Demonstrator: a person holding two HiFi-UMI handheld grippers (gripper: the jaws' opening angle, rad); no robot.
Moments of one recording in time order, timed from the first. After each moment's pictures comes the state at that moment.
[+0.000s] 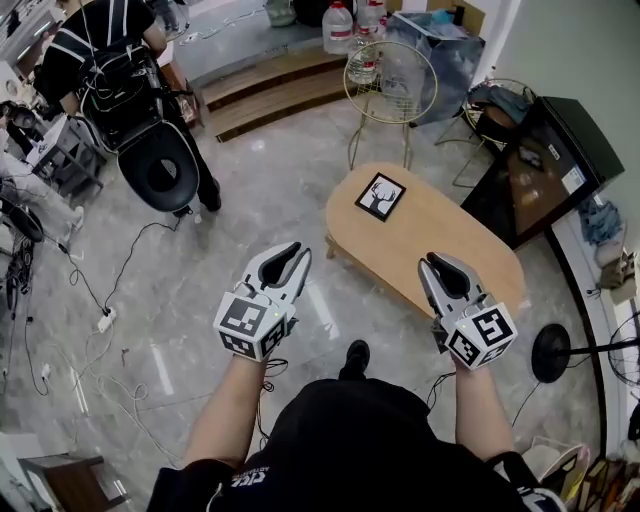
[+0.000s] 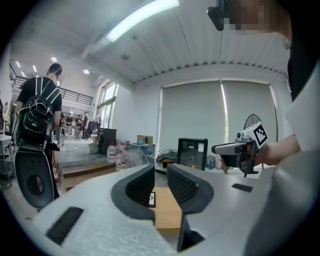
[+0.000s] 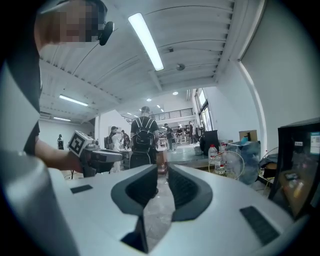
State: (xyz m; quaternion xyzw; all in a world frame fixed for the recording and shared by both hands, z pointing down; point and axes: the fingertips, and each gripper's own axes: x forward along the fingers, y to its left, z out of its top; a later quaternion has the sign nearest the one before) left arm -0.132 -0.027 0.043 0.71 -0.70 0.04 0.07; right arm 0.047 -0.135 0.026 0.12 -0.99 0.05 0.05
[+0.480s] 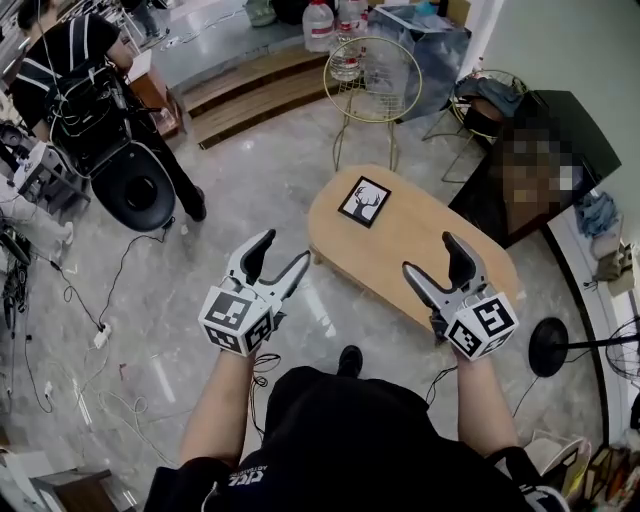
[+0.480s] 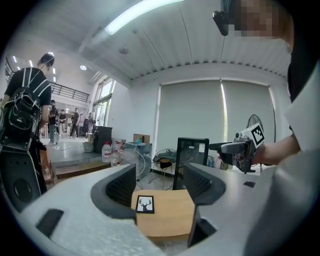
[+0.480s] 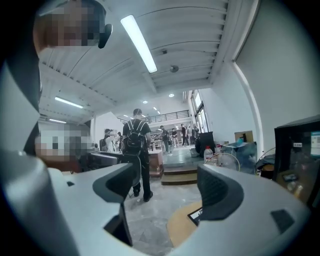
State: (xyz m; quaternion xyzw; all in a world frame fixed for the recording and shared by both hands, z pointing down) left arm -0.151 -0.112 0.044 0.72 -0.68 0.04 0.08; right arm 0.041 -0.224 0.021 0.14 -0.99 0.05 0.03
